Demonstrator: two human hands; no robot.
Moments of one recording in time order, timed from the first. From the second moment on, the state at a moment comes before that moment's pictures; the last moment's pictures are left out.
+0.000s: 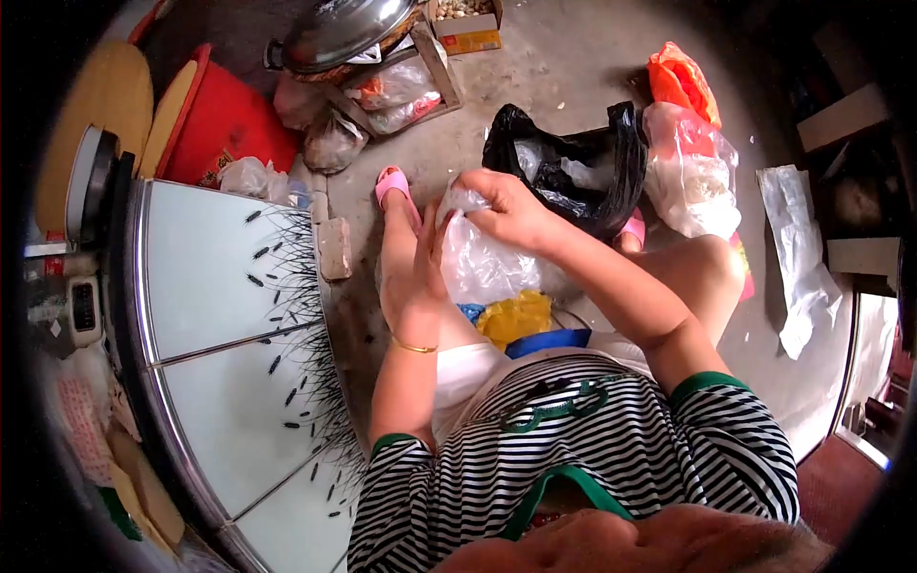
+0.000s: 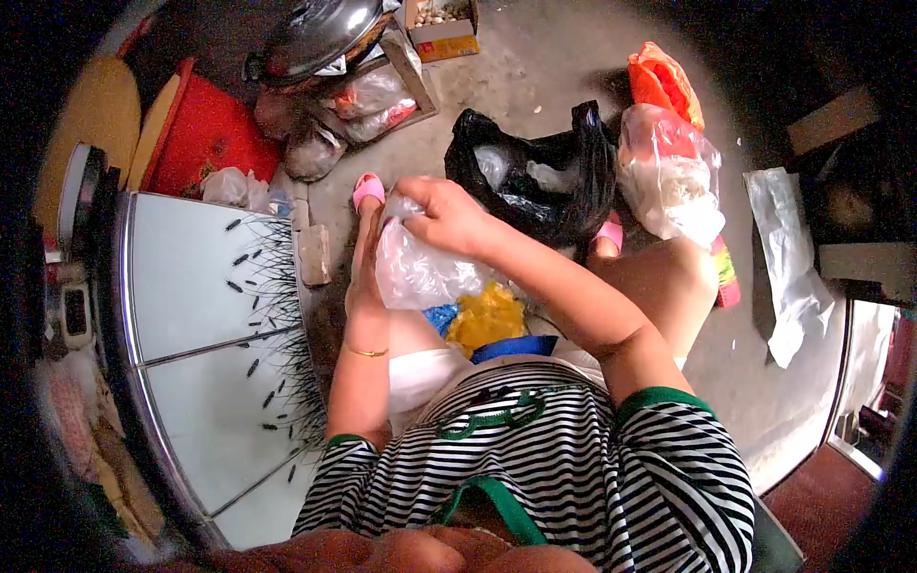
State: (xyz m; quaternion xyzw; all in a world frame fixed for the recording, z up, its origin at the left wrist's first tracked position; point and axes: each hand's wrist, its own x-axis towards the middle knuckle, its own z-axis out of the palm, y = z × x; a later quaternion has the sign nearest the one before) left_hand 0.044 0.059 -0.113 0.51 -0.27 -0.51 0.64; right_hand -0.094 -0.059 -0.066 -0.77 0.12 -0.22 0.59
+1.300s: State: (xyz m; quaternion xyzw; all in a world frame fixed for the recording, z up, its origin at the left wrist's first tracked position) left_hand 0.023 -0.091 -0.187 0.57 -0.25 -0.52 0.59; right_hand -0.080 -0.163 -0.359 -0.94 0.16 0.25 0.16
